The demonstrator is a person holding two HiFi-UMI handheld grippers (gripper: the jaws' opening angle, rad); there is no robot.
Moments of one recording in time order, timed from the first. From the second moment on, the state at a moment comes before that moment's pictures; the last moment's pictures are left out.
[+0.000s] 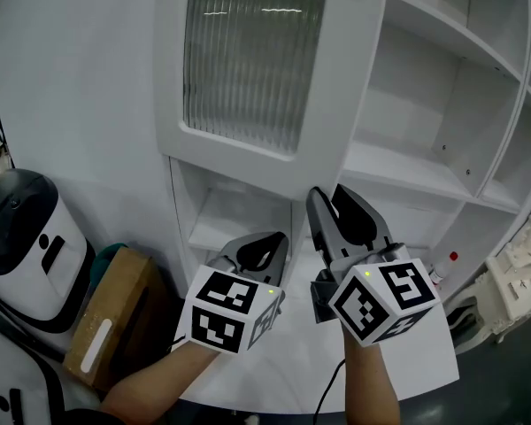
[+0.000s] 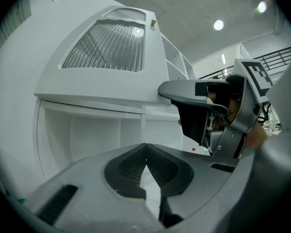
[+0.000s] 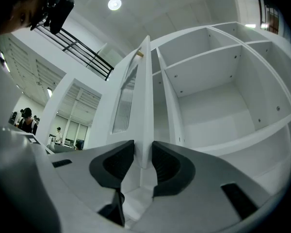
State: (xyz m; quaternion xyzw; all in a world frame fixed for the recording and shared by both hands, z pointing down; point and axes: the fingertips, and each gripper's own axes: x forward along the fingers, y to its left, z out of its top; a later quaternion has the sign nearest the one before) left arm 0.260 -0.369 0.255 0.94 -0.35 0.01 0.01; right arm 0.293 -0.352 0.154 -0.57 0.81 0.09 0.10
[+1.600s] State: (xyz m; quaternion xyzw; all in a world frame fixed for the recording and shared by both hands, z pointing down) left arm 0.278 -0.415 0.260 0.92 -0.40 0.01 0.01; right arm 0.326 -0.417 0.153 -0.59 0.79 0.12 0.08
